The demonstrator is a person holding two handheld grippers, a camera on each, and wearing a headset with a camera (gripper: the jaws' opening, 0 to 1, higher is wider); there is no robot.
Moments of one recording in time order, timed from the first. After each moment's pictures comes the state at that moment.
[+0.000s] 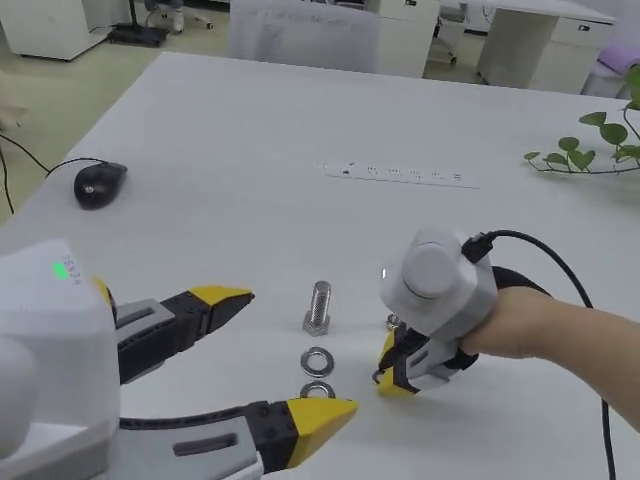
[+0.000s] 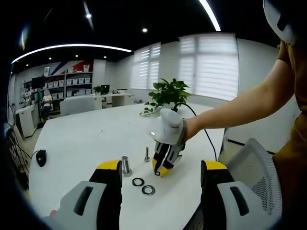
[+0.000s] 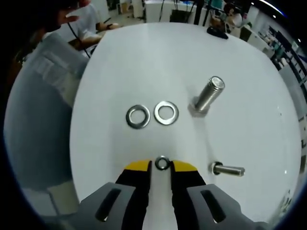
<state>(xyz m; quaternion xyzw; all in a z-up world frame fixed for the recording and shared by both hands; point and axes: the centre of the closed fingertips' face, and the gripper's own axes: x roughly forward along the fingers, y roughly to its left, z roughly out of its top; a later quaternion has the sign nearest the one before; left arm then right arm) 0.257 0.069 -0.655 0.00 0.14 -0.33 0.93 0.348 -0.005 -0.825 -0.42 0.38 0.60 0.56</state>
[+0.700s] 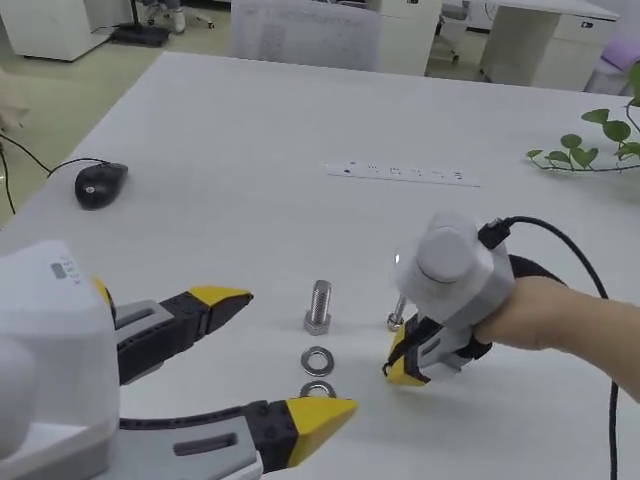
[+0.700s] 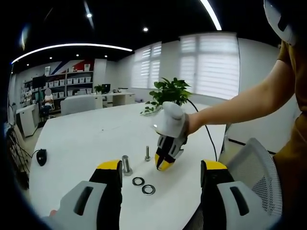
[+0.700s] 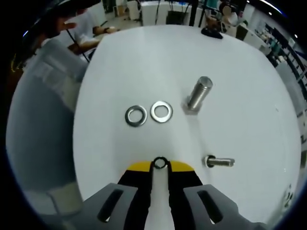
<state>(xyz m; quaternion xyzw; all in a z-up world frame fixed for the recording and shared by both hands) 0.257 0.068 -0.656 0.00 0.14 -0.33 0.93 0.356 -0.018 -0.804 -0.41 0.38 0.60 0.57</state>
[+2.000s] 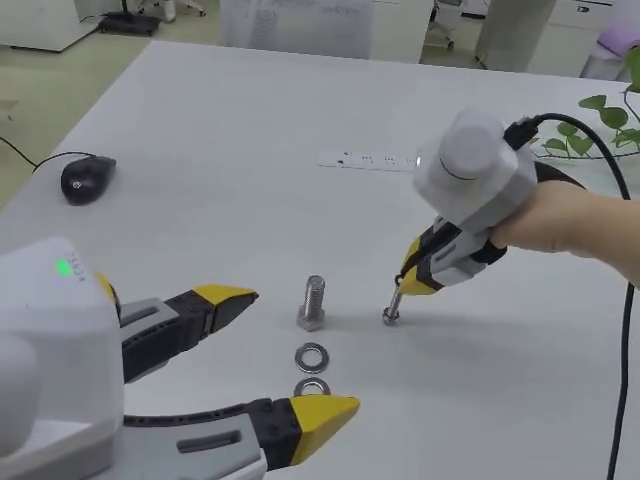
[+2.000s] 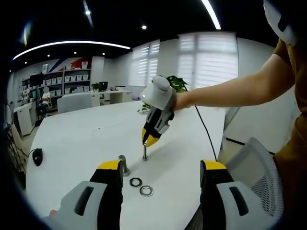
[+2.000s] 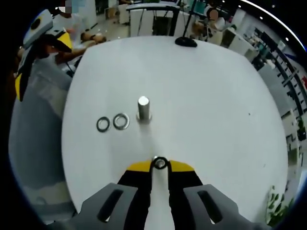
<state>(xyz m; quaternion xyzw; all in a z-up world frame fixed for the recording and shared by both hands) 0.267 0.062 -0.663 0.00 0.15 -0.34 0.93 0.421 -0.012 -0.762 -0.43 0.35 0.57 0.61</state>
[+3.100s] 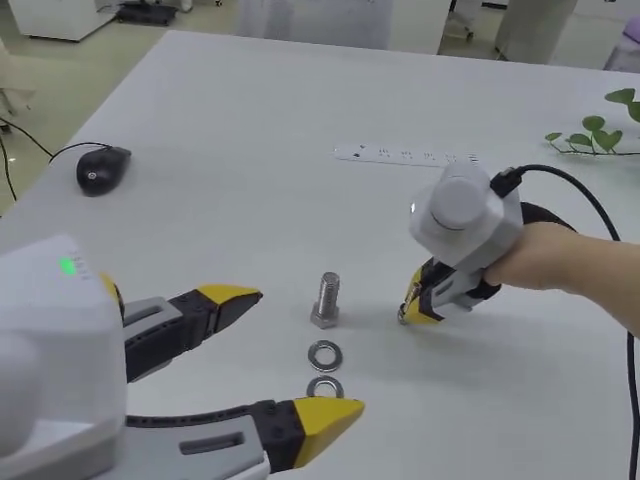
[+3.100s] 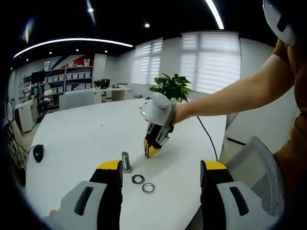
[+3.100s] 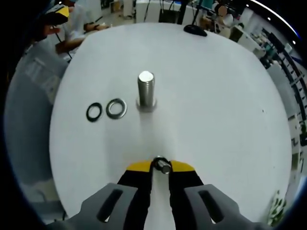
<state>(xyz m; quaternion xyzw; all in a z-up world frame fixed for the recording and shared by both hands) 0.268 0.067 -0.668 0.00 0.16 -0.33 0.93 0.425 -0.012 -0.811 -0.44 0.36 0.57 0.59</state>
